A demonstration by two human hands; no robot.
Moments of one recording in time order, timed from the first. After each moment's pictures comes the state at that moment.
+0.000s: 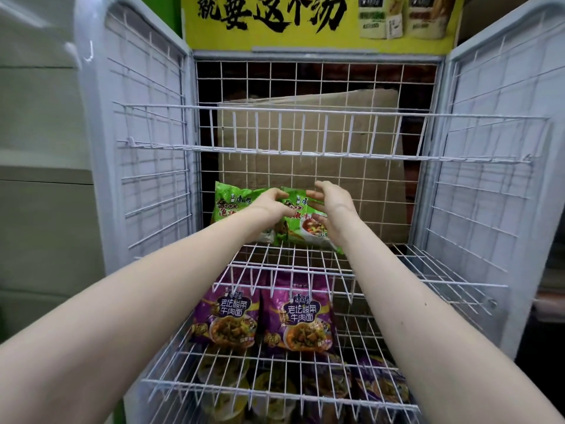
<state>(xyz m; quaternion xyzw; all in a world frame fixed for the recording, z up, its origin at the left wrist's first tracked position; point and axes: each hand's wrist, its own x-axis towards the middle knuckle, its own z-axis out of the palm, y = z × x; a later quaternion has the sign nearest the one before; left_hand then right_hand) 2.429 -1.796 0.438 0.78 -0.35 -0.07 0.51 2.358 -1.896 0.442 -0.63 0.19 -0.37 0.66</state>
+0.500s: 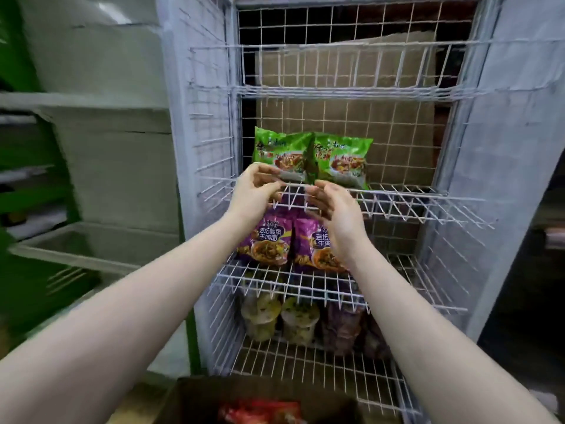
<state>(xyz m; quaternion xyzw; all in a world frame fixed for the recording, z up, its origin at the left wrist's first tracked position) 2.351 -1.668 0.349 0.64 -0.34 0.05 0.68 2.272 -1.790 0.326 -0.59 0.04 -0.35 0.72</state>
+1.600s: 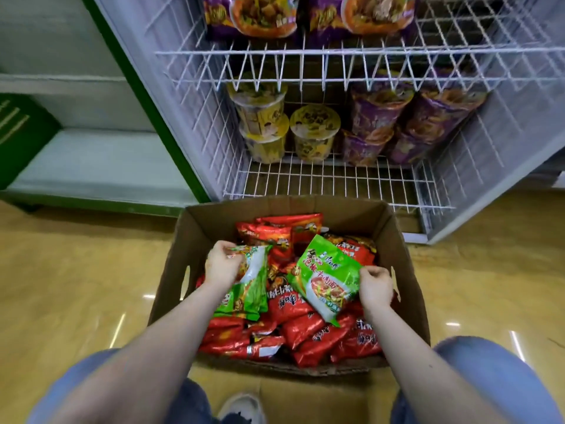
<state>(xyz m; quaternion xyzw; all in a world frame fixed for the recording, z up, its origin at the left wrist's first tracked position) 2.337 -1.545 -0.110 0.90 0.01 -0.21 0.39 2.158 -1.747 -0.136 -0.57 0.63 -0.11 0.51</state>
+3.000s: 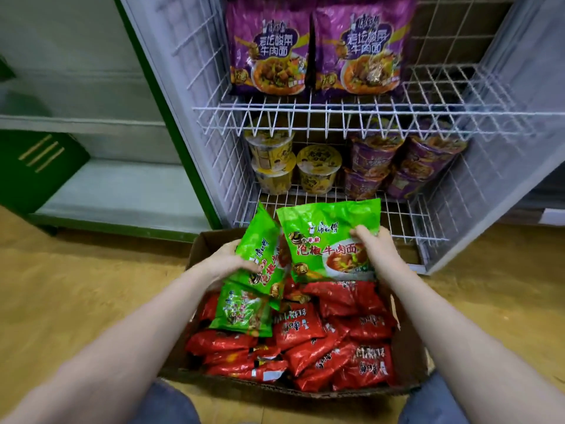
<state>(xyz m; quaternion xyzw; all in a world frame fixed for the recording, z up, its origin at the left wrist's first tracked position) 2.359 -1.545 -0.023 0.76 -0.09 -0.44 0.47 2.202 -1.772 -0.004 -0.65 0.36 -0.14 0.66</state>
